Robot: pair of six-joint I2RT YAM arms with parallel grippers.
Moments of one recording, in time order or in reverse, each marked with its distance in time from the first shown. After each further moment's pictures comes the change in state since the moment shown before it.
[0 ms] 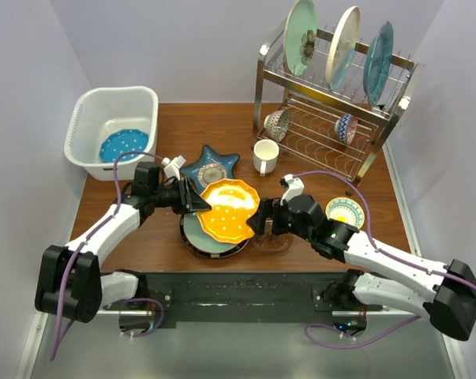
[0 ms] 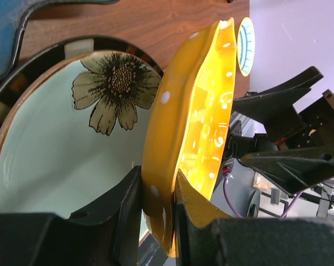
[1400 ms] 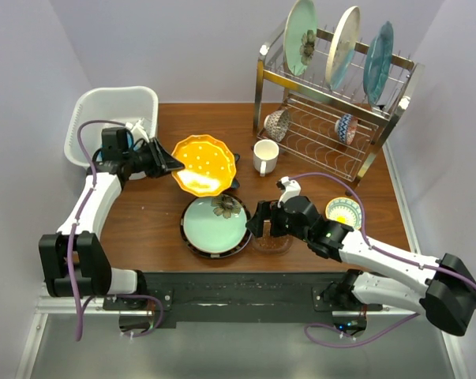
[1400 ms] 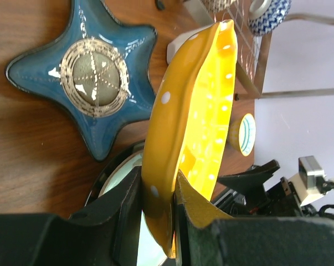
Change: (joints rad) left arm 0.266 0.142 0.384 -0.222 -0.056 0.085; right arm 0.000 0.051 -0.021 0.027 -0.011 0.004
